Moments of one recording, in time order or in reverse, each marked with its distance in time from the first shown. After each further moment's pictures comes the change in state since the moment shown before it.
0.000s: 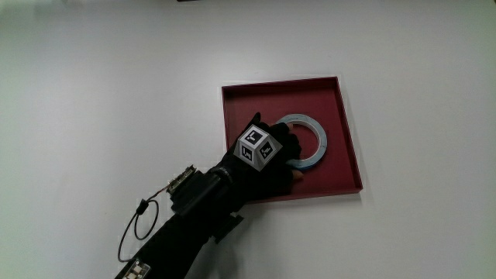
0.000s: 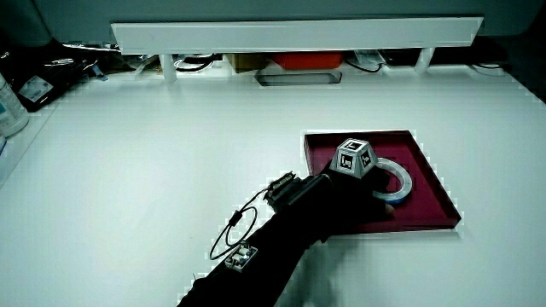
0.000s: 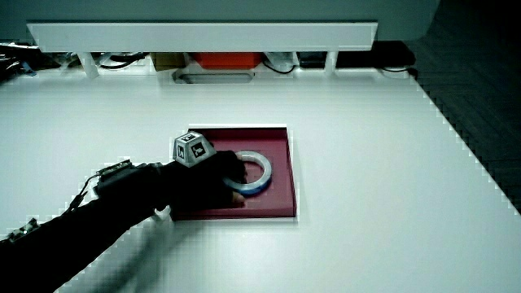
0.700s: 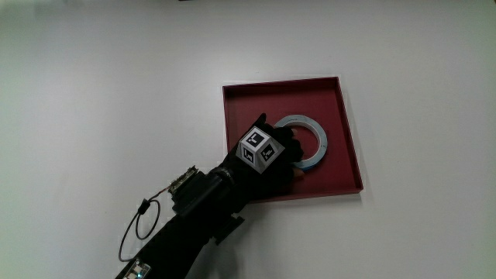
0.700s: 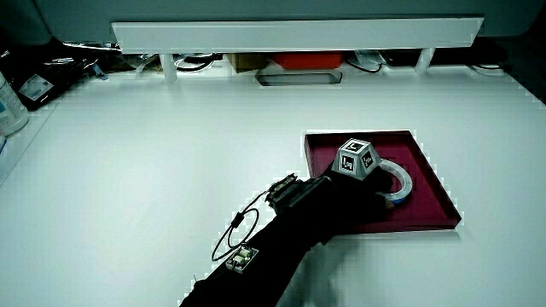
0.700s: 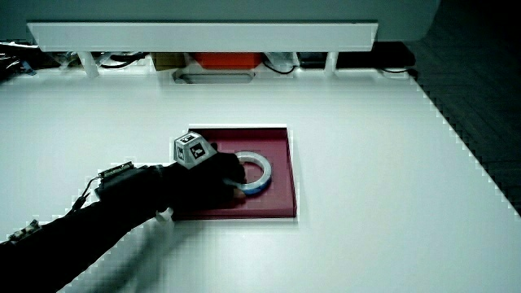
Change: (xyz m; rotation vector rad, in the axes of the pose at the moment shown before) arm 0.008 -0.004 0.006 0.044 -0.002 -0.042
